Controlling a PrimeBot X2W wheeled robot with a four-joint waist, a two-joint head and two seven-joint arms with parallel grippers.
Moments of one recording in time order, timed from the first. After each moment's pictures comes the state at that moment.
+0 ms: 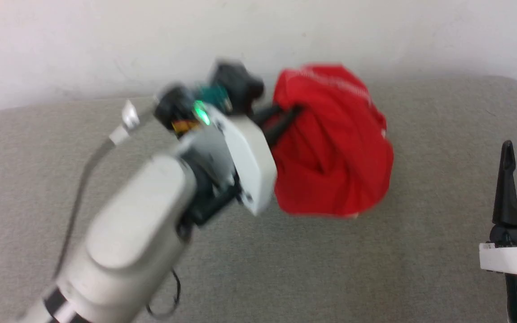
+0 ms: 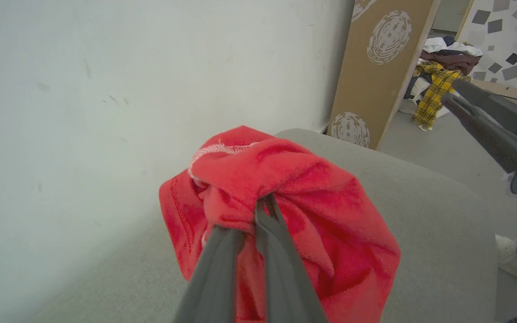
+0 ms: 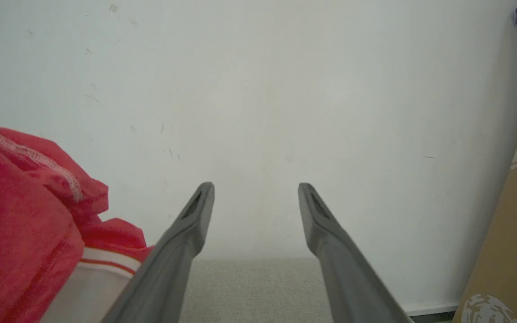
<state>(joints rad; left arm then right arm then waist) -0.79 0.32 -0.66 0.03 -0.65 -0.10 0.40 -0.04 -0.05 -0.22 -0.15 0.03 0.13 -0.26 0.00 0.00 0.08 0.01</state>
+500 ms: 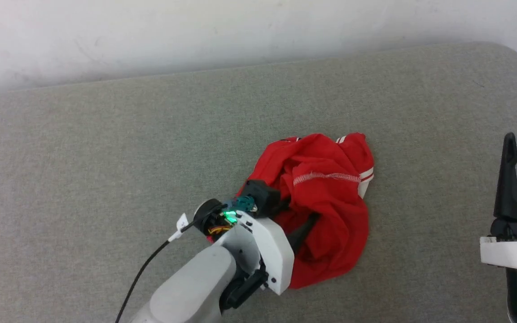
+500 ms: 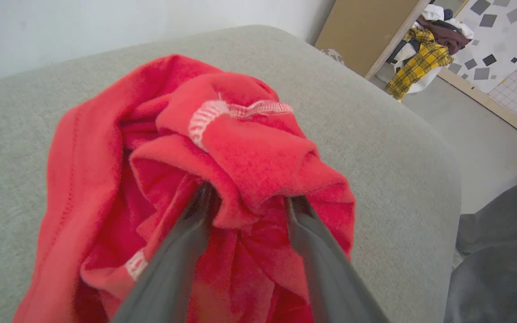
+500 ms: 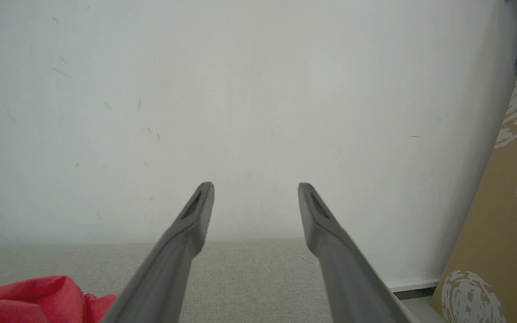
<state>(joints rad) -0.50 0.17 -0.81 0.37 -0.59 -0.08 0.11 -0.06 -0.05 -0.22 -0.16 0.05 0.13 -0.26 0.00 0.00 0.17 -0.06</state>
